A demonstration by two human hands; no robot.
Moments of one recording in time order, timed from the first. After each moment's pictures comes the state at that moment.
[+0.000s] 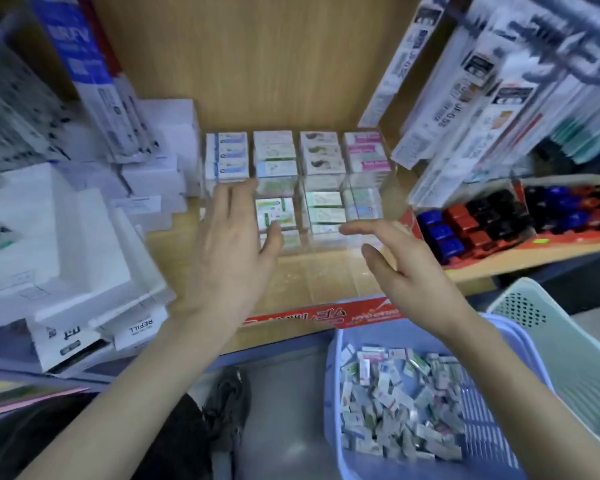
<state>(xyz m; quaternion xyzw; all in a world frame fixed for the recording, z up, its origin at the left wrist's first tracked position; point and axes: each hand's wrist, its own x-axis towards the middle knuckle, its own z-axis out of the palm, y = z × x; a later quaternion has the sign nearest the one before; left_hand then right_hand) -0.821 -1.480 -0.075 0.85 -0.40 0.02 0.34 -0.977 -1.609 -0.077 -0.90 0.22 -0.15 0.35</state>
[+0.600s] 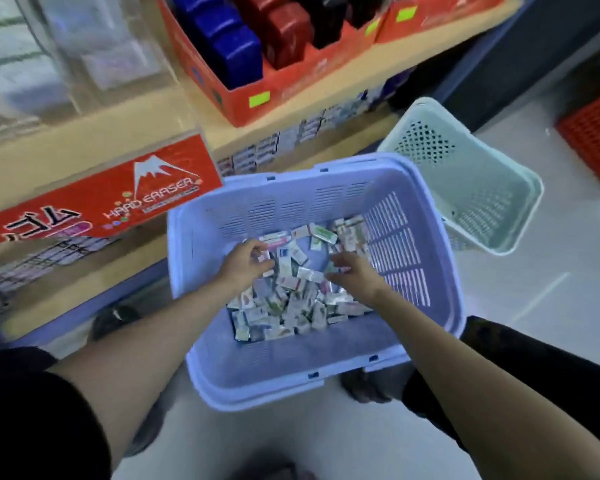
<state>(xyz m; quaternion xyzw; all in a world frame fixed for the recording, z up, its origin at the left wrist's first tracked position) -1.008 -1.576 -0.385 0.75 -0.35 -0.52 0.23 -1.218 -1.640 -0.356 -0.63 0.59 0.09 0.50</state>
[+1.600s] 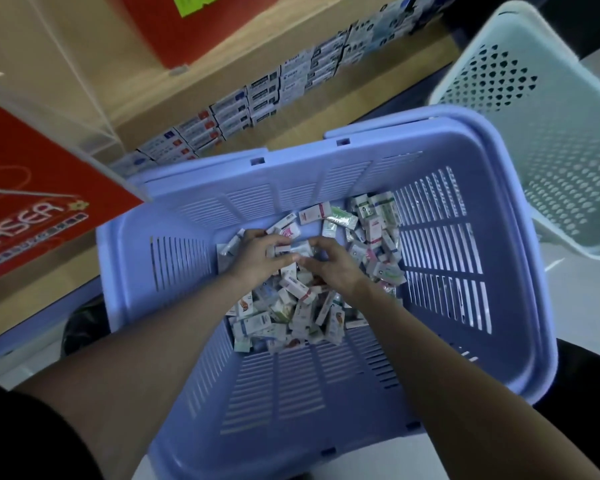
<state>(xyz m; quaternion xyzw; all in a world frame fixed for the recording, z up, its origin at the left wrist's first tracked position) -1.017 -1.599 -0.471 0.73 -0.41 -0.52 0.17 -1.174 -1.647 -0.461 -0.46 0.56 -0.01 0.69</state>
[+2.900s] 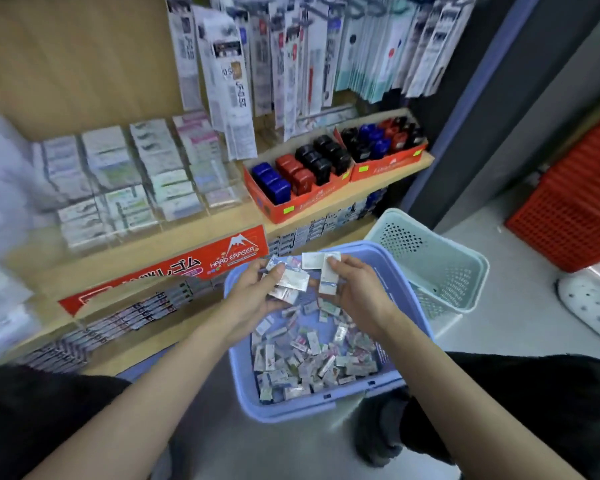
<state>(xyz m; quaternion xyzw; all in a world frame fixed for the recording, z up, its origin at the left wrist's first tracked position) -1.012 -1.525 -0.170 0.56 -0.21 -0.59 0.55 -1.172 -1.590 -0.152 -0.39 0.44 -0.30 0.75</state>
